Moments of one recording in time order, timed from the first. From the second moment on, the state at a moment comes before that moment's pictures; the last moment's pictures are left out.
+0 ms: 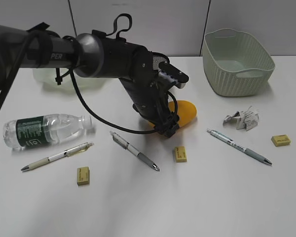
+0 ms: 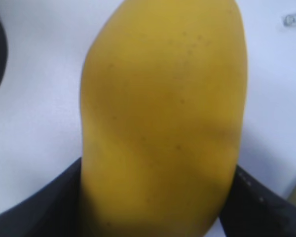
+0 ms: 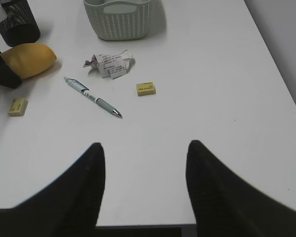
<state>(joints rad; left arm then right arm) -0.71 2.33 -1.74 -0.11 0.66 0.30 0.09 -0.01 -0.50 -0.04 1.04 0.06</state>
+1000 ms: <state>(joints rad) -0.60 1.97 -1.80 -0.10 0.70 0.31 0.09 -0.01 -0.50 -0.04 1.04 0.06</state>
